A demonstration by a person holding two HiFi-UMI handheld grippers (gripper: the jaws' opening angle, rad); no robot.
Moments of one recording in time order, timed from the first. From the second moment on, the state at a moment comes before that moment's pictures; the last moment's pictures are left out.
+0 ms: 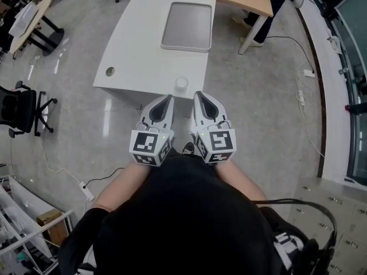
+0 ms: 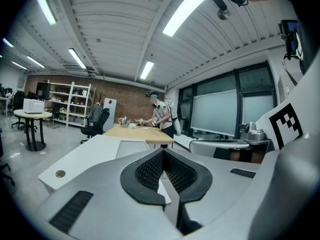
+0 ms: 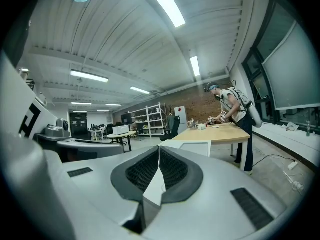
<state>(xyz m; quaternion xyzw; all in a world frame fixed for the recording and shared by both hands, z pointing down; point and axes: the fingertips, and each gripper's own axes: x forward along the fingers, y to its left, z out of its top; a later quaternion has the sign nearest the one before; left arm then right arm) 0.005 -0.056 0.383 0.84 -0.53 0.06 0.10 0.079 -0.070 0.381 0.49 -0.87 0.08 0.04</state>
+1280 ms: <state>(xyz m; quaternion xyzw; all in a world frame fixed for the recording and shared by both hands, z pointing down) -0.020 -0.162 0.453 0.85 -0.49 0.11 0.15 0.042 -0.155 0.453 0.49 -0.86 0.13 0.11</state>
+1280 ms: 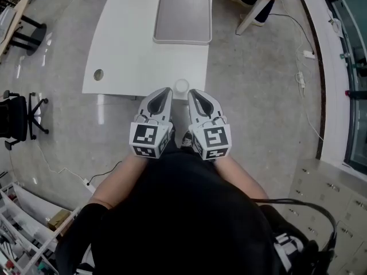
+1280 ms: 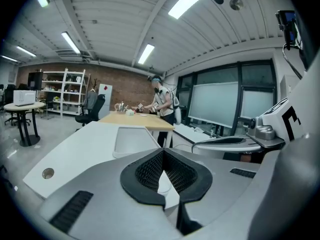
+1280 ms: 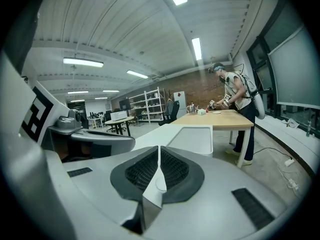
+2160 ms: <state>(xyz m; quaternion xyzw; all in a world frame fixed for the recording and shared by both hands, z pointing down) -0.045 -0.232 0.550 0.85 -0.46 0.17 0.20 0.002 -0.201 0.570 0.44 -0.84 0.21 0.22</state>
